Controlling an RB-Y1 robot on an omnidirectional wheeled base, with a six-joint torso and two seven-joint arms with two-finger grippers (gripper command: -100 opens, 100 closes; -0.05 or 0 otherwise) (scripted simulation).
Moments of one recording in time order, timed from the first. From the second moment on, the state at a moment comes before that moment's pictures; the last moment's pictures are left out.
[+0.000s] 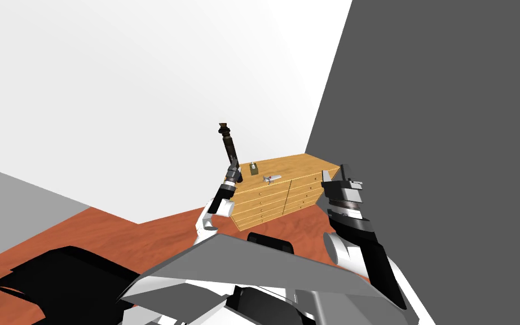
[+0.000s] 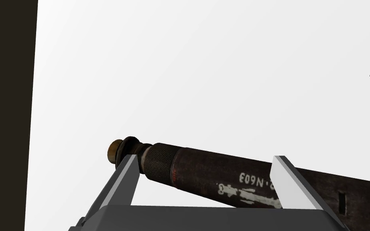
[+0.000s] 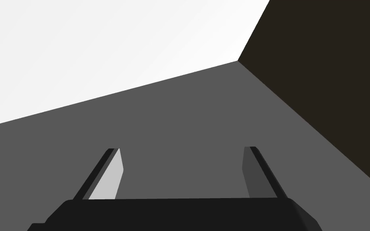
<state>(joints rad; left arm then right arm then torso) 0.24 0.14 0.00 -2.17 -0.03 -0.07 0.08 0.45 -0.04 0.03 -2.32 0.05 -0.38 -0.14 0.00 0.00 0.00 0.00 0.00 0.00</state>
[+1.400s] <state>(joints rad) -0.13 0.18 0.05 -1.95 0.03 0.32 0.07 0.45 -0.04 0.03 -2.32 0.05 -0.38 -0.14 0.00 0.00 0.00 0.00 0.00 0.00</state>
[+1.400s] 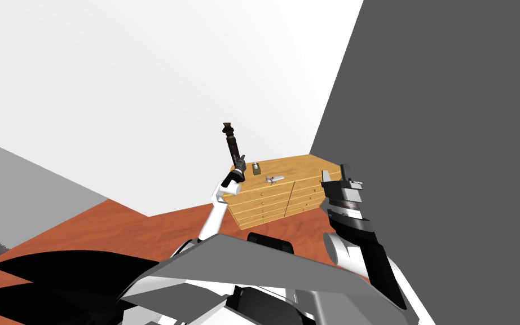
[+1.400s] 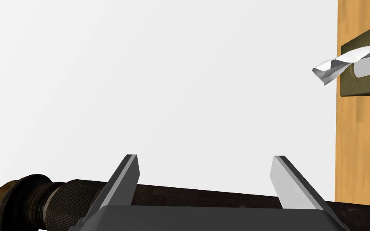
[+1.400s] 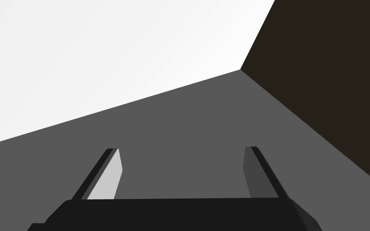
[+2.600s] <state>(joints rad) -0.40 0.20 0.08 -1.73 0.08 0.63 0.07 0.45 -0.04 0.03 -2.32 0.05 -0.38 -0.14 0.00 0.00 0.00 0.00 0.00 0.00</state>
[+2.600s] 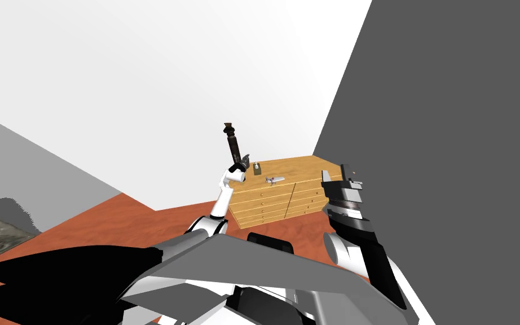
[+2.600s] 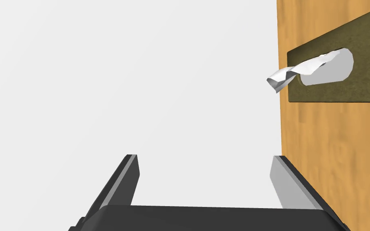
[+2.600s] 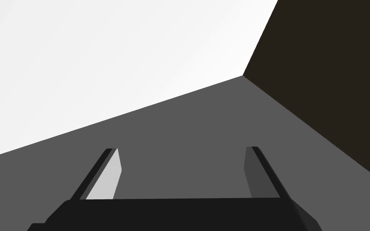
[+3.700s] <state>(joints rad) -0.65 0.20 0.11 -1.49 0.11 0.93 0.09 0.45 -0.04 0.03 -2.32 0.05 -0.38 -0.14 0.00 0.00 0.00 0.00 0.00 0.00</state>
